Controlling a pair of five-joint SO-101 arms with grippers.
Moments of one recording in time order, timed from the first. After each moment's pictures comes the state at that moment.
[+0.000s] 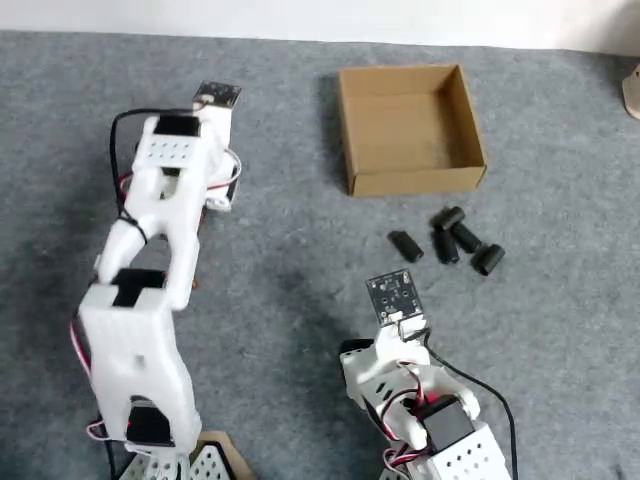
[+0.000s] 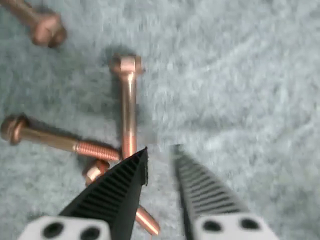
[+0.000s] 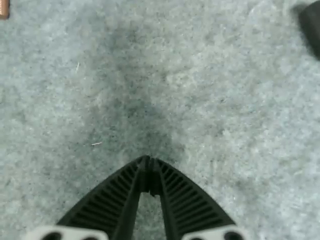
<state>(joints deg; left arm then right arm) -3.0 30.5 -20.0 80.4 -1.6 -31.1 -104.6 96.0 67.4 -7.7</state>
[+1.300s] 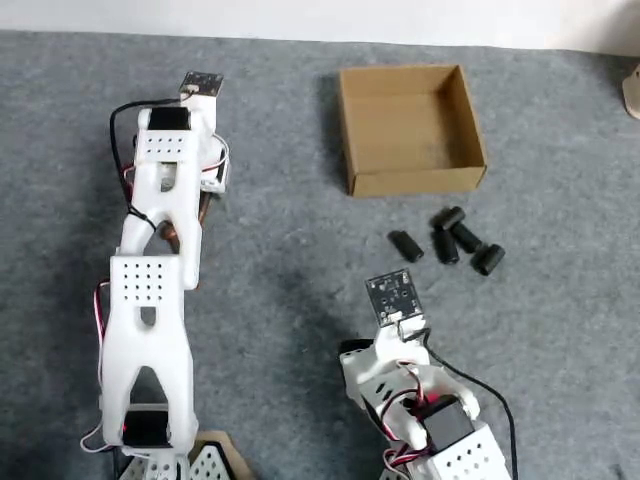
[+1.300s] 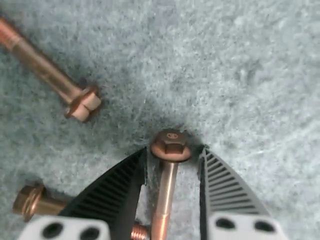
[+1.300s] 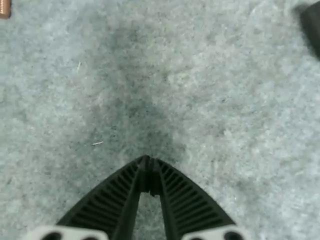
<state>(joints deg) -7.1 65.4 -62.7 88.1 -1.8 -31.3 -104.6 96.0 67.4 -7.7</state>
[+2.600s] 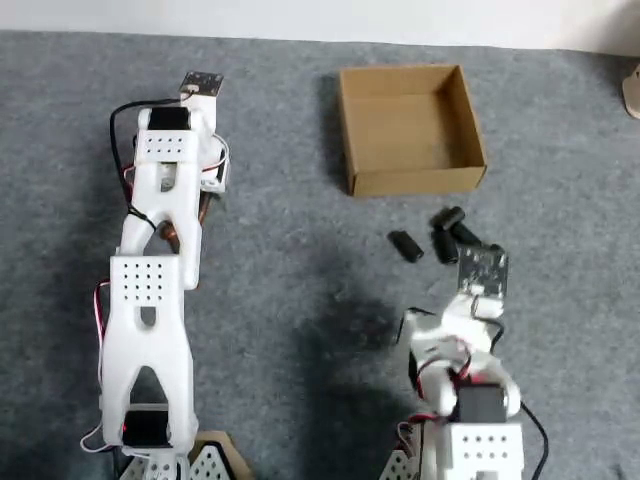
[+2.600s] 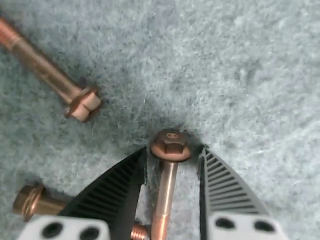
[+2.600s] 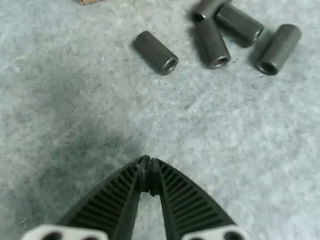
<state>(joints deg) -7.1 65.4 -62.7 88.1 -1.8 -3.7 -83.8 80.3 63.3 -7.7</state>
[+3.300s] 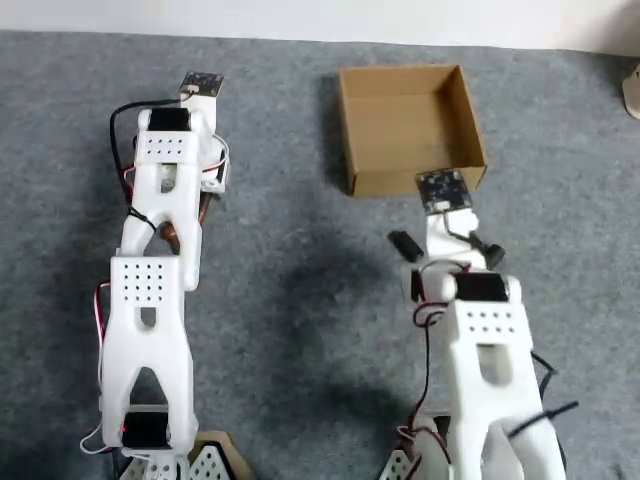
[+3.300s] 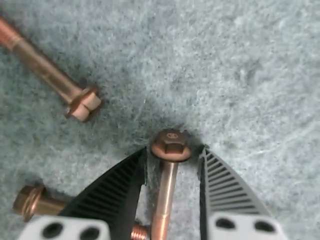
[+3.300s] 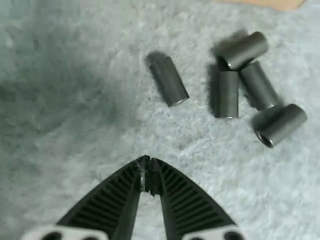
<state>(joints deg) -7.1 66.9 -63.7 88.1 -1.8 -3.3 -36.5 55.0 52.1 16.6</state>
